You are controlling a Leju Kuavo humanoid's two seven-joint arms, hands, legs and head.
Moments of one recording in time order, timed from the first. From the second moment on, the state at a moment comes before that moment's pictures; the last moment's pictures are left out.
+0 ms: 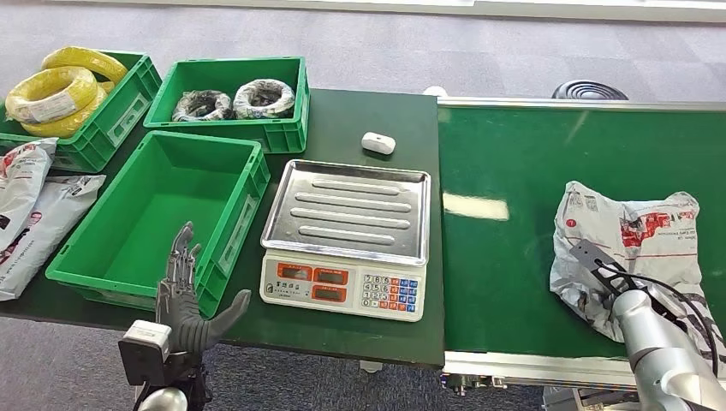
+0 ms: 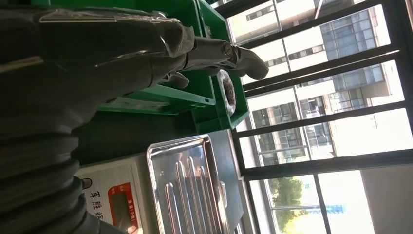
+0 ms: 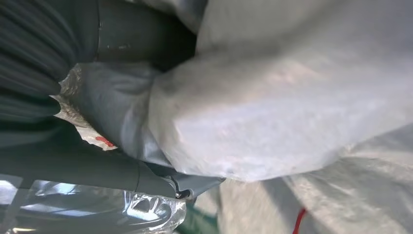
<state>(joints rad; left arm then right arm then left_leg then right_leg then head) 0.06 -0.13 -0.18 -1.60 -0.06 0.27 -0.61 -0.66 -0.37 -0.20 -0.32 1.22 0.02 0.33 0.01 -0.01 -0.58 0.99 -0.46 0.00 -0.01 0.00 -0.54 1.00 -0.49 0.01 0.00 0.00</state>
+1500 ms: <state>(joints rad) 0.03 -0.12 0.04 -1.76 -0.12 0.30 -0.64 -0.67 -0.01 0.53 -1.01 0.99 0.02 -0.17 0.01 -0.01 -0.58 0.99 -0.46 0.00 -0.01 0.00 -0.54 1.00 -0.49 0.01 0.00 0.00</state>
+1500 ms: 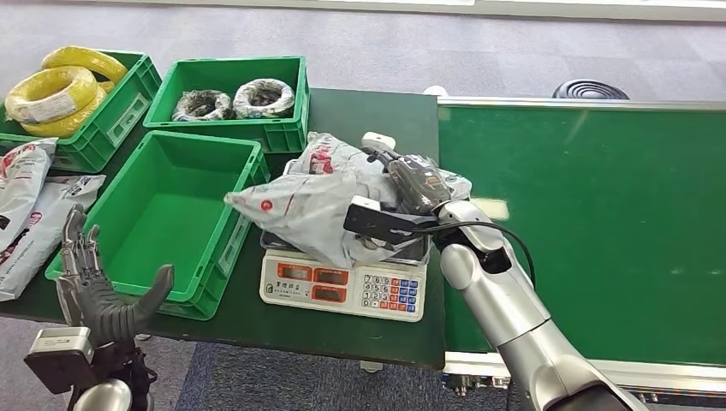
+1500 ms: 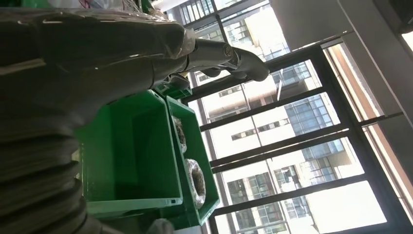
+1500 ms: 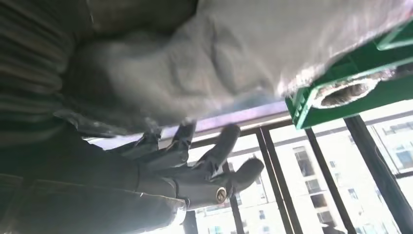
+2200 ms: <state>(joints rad) -0.10 -0.10 -0.02 -1.74 -0.30 0.22 -0.47 -0.63 -0.11 0.46 -0.99 0.67 0.19 -0.43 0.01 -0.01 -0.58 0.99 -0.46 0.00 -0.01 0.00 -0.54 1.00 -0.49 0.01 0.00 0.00</state>
